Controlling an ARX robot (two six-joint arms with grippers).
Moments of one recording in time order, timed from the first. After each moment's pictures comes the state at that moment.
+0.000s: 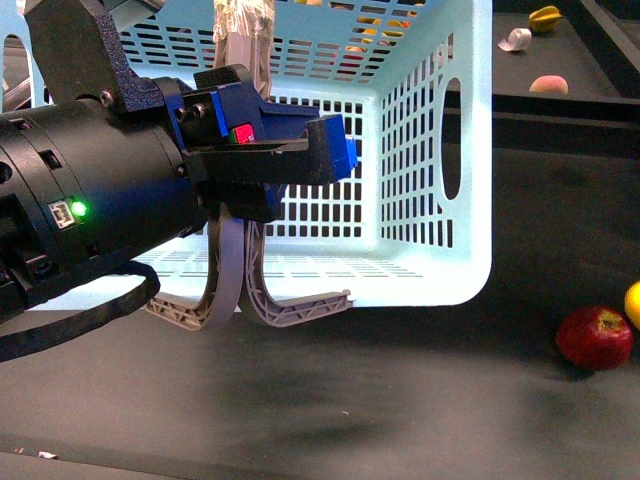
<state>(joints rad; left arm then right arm) -0.49 1.74 0.45 1.19 0.14 -0.32 -0.43 2.28 0.68 0.74 -0.52 -0.81</state>
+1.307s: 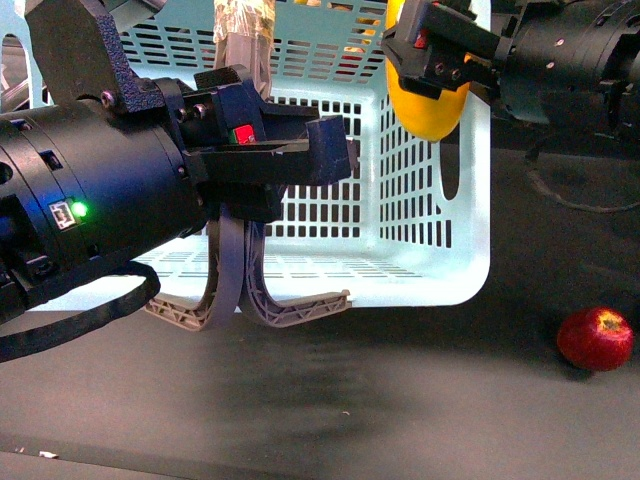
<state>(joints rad) -0.49 1.74 0.45 1.19 0.14 -0.32 0.35 1.85 0.76 0.84 -0.18 0.38</state>
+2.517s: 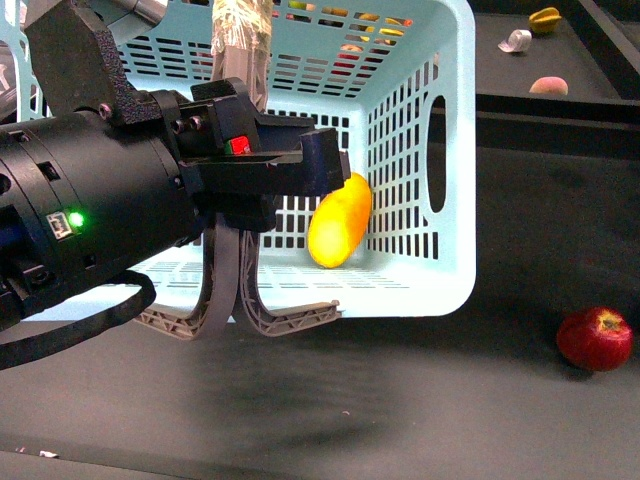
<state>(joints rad) -0.49 1.74 0.44 1.18 0.13 -0.32 0.13 0.71 0.17 0.49 0.13 0.35</state>
